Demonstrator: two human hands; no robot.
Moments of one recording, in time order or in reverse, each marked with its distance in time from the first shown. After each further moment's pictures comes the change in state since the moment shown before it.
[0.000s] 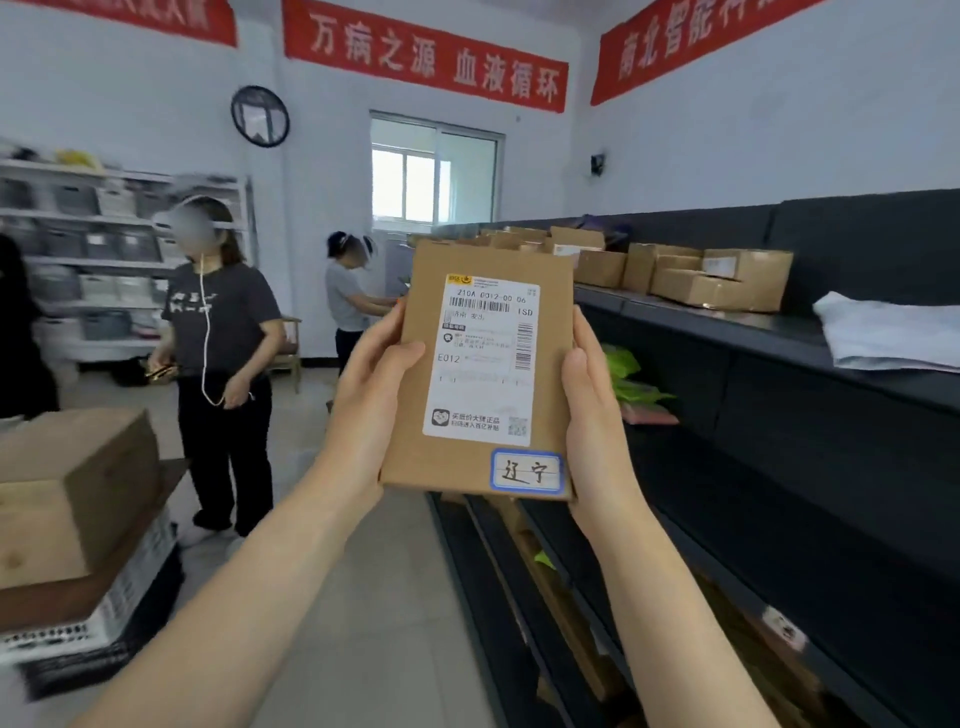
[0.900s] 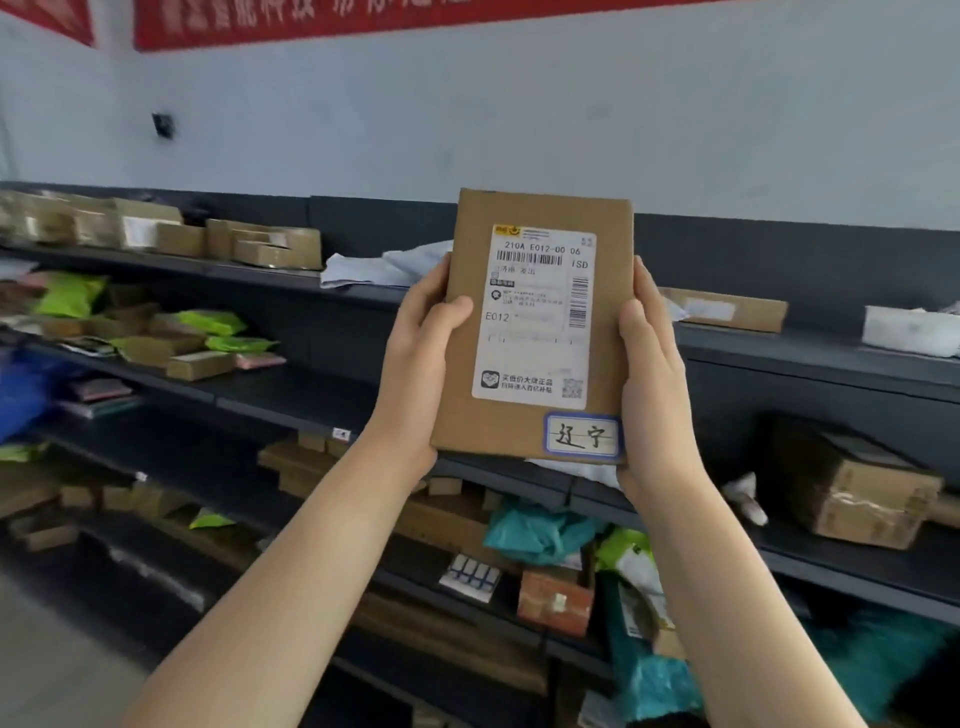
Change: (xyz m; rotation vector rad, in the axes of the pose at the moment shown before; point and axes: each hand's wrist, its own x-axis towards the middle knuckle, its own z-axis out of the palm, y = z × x) left_hand -0.393 0.165 0.138 -0.481 -0.863 -0.187; right_hand -0.421 -0.370 -0.045 -0.551 0.784 -0.199
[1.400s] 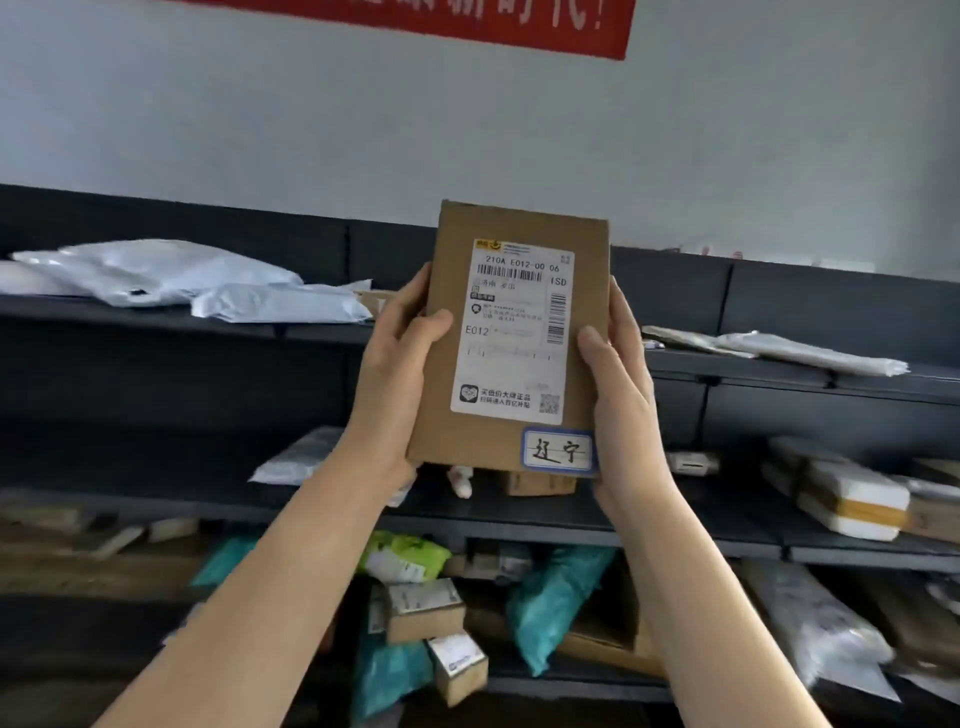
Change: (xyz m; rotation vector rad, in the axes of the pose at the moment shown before) left_hand -0.065 -0.061 0.315 -0.199 -0.290 -0.060; right_hand -0.033 -0.112 -0.306 -0.172 0.229 -0.089
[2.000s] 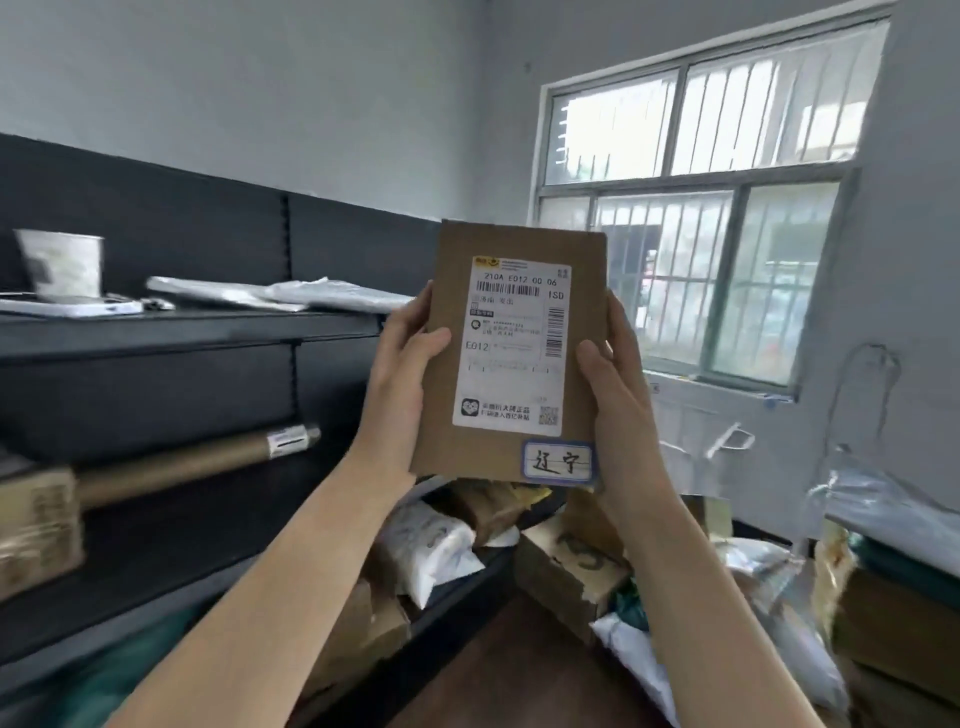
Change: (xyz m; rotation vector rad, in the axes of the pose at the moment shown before) left_hand -0.007 -0.196 0.391 -0.480 -0.652 -0.308; right_hand -0.023 -0.079 -0.367 -0.492 0.610 -0.163
